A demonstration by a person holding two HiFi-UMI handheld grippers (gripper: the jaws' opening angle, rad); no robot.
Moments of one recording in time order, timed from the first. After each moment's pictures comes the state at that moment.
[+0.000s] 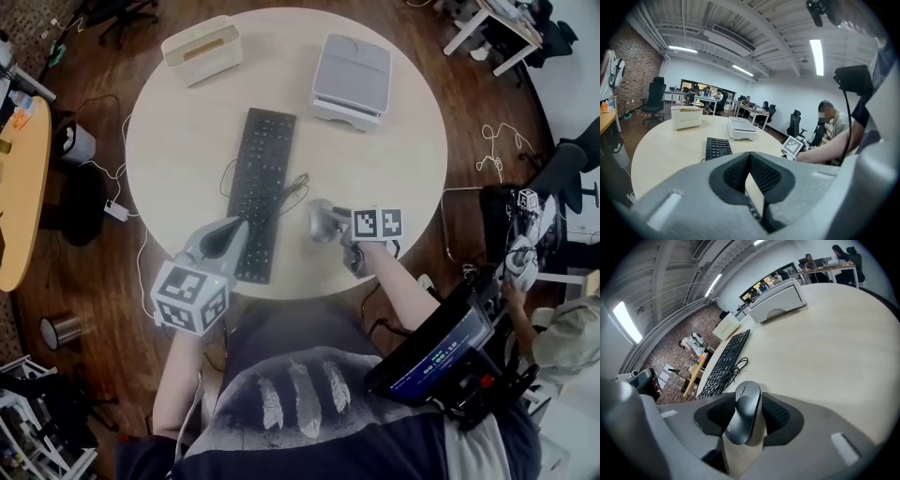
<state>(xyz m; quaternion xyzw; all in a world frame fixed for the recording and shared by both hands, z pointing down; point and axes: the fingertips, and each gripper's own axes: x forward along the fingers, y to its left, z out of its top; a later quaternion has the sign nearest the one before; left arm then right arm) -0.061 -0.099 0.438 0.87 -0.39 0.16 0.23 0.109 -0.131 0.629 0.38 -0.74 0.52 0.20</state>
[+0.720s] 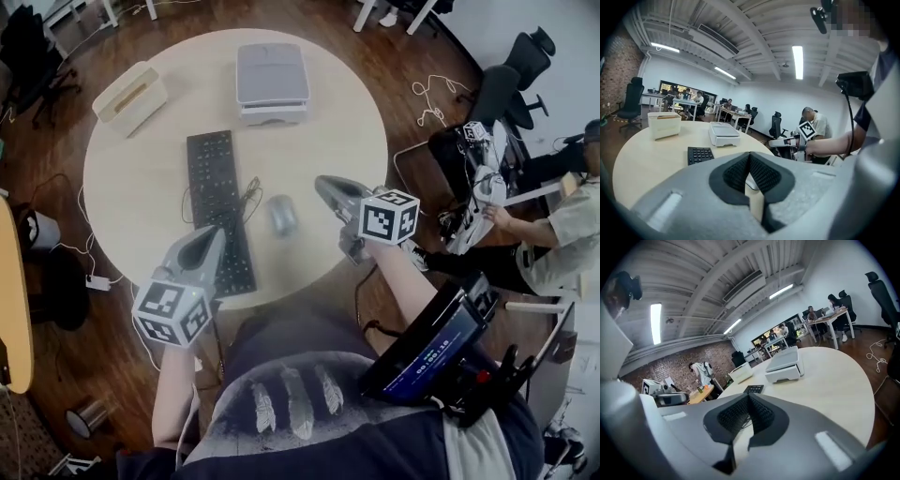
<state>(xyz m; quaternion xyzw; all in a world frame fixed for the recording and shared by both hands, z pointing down) -0.041 -0.094 0.418 0.93 -0.28 0.14 0.20 0.159 -0.127 0.464 0.49 -0.80 0.33 0.02</state>
